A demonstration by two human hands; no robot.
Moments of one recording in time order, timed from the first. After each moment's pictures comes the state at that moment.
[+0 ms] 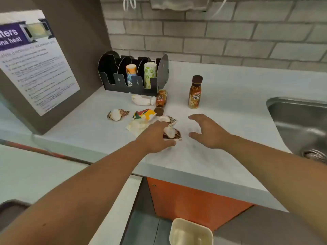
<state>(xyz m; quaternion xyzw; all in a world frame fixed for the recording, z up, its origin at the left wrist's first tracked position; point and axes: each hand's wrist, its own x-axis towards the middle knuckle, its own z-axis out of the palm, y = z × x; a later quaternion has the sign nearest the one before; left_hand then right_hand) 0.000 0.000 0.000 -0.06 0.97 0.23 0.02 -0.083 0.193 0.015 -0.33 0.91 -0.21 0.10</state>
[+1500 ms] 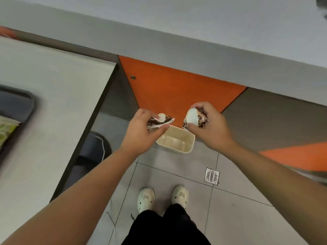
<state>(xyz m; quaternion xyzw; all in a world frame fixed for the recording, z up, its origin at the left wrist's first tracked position) 0.219 0.142 -0.214 -0.17 0.90 0.40 -0.06 0.124 0.339 -0.181 -0.19 0.84 -0.48 0.16</state>
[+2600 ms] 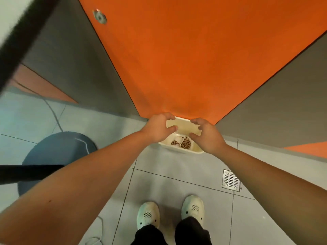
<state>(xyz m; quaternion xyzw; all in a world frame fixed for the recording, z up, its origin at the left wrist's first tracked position) 0.134 0.135 -0.496 -0.11 0.90 0.37 0.20 0.096 0.326 -0.510 -0.11 0.91 -0.30 0.27</state>
